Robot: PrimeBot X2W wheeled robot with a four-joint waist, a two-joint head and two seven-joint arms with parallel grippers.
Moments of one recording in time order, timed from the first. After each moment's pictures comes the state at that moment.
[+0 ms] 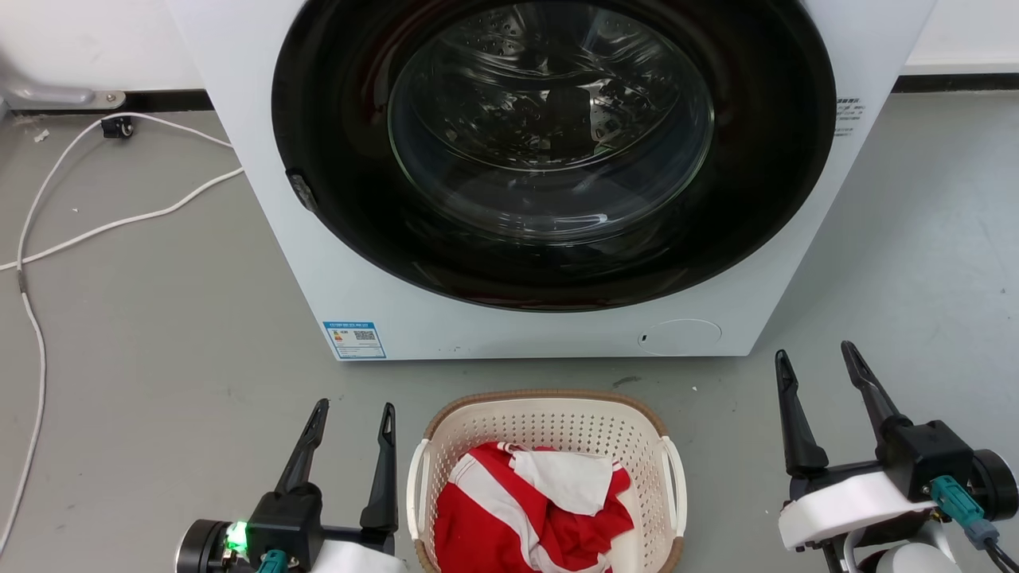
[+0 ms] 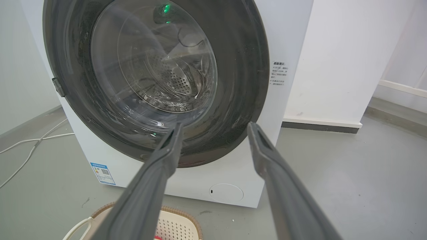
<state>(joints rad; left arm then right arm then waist) 0.07 0.05 -0.14 0.03 -0.06 0.00 -0.26 -0.06 -0.05 0.00 0.15 0.00 0.13 -0.26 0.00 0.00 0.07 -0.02</state>
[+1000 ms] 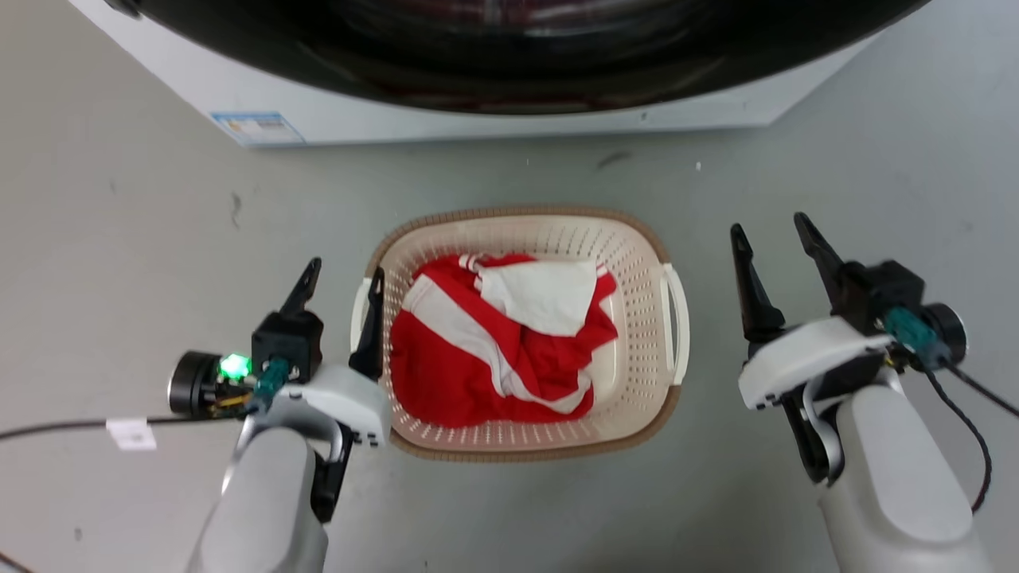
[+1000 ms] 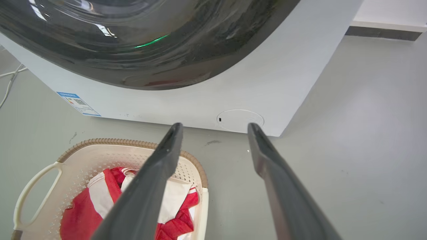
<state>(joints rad) -0.39 0.10 -0.11 0.46 -0.03 -0.06 -0.26 -0.44 -0.05 0.06 0.46 0.05 0.13 -0.23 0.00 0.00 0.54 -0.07</state>
